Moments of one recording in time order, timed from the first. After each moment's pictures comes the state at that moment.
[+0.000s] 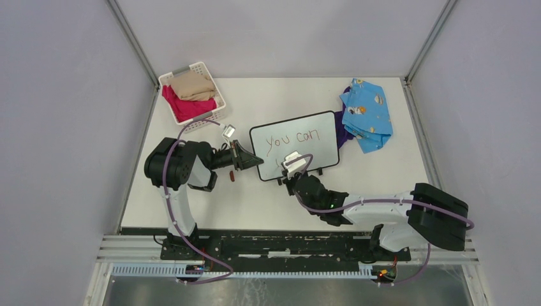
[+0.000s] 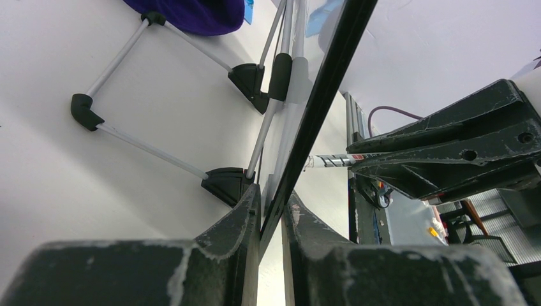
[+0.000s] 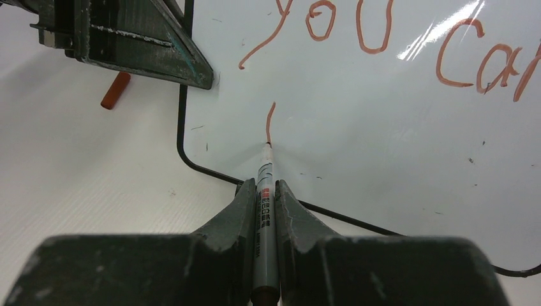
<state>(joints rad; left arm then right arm) -0.20 1.98 0.48 1.53 1.10 -0.82 1.16 1.36 0.51 0.51 0.62 0.12</state>
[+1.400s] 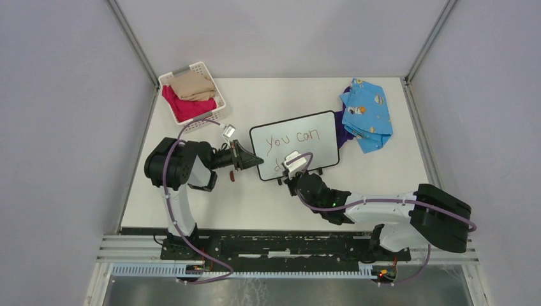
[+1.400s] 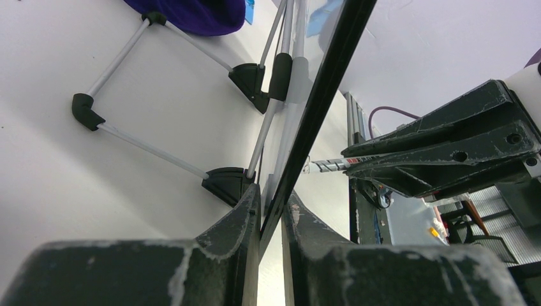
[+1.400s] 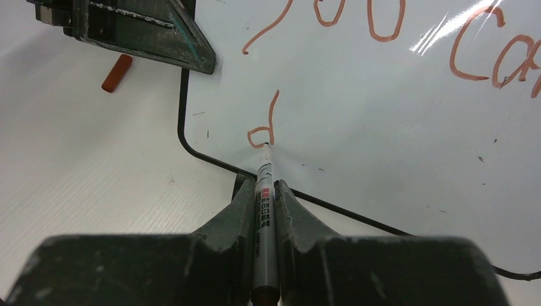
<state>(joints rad) -0.20 1.98 0.48 1.53 1.10 -0.82 1.13 1.35 0.51 0.47 0.54 0.11</state>
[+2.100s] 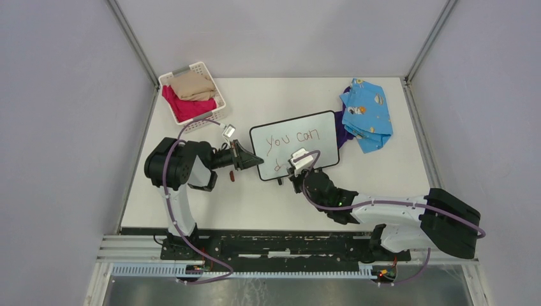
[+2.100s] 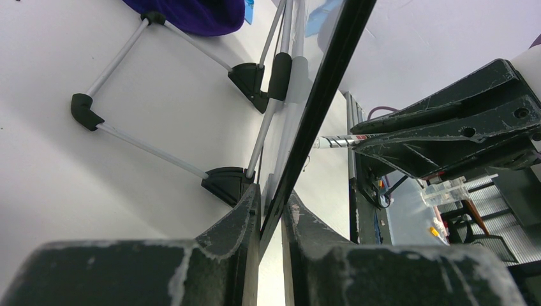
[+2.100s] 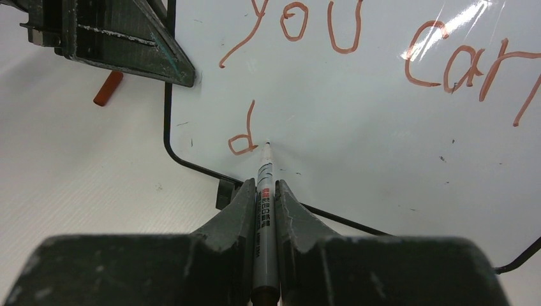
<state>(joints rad) -0.20 1.98 0.48 1.53 1.10 -0.82 1.09 1.27 0.48 0.47 0.53 0.10</state>
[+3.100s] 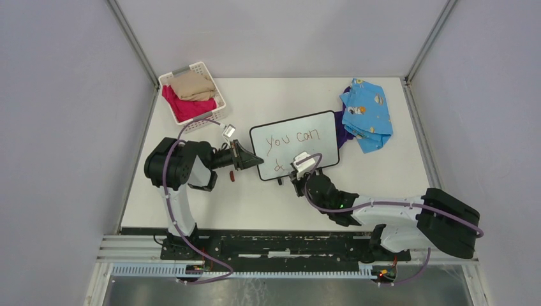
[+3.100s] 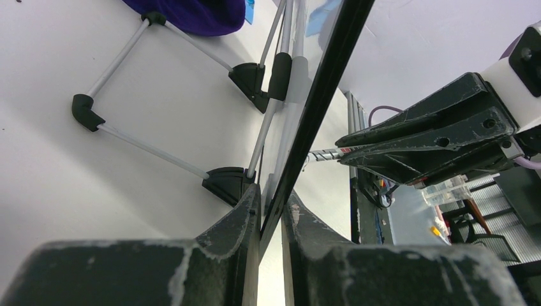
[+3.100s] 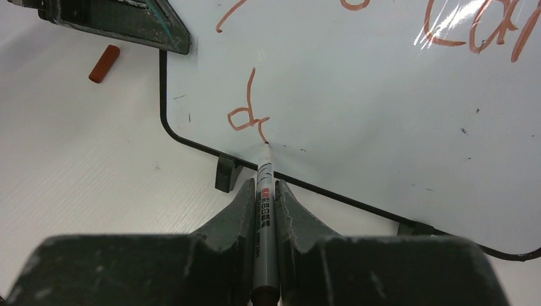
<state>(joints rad) -0.20 1.98 0.48 1.52 1.10 -0.81 1.08 1.28 0.43 0.51 0.50 0.13</state>
